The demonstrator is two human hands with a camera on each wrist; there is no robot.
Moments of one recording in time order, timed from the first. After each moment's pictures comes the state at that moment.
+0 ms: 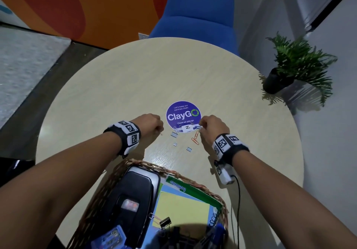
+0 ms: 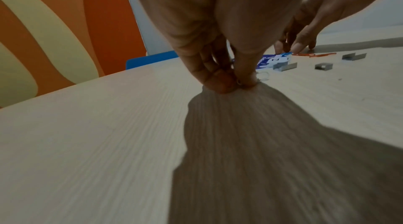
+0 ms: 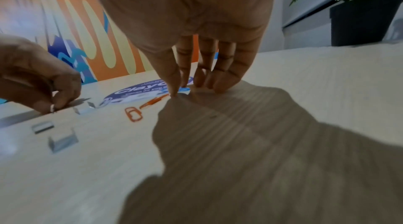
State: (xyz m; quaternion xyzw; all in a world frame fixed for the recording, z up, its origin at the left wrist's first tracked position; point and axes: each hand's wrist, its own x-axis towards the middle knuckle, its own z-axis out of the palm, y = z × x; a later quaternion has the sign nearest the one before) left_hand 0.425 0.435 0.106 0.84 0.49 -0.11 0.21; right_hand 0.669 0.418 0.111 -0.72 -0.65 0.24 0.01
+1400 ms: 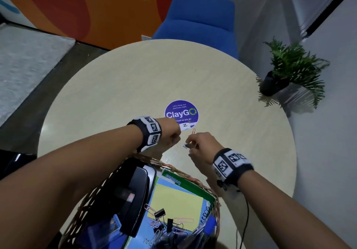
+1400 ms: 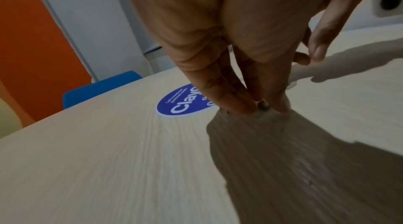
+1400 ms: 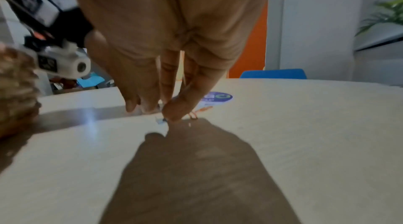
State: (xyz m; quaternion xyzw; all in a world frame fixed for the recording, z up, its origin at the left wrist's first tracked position) left_hand 0.487 0.408 0.128 0.88 0.42 -0.15 0.16; right_hand 0.664 0.358 0.130 -0.57 -0.76 0.32 -0.02
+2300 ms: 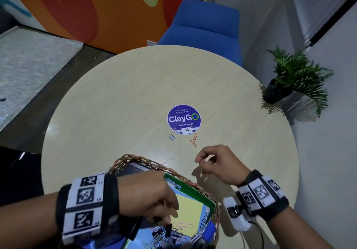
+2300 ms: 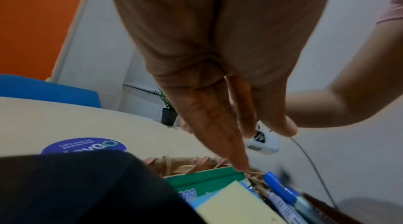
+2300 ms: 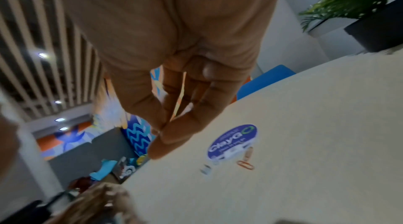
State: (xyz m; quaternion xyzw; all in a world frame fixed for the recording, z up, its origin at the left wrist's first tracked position) left_hand 0.459 0.267 0.227 0.86 0.30 -0.11 0.41; right_hand 0.691 0.314 0.186 -0.56 -0.66 0.49 0.12
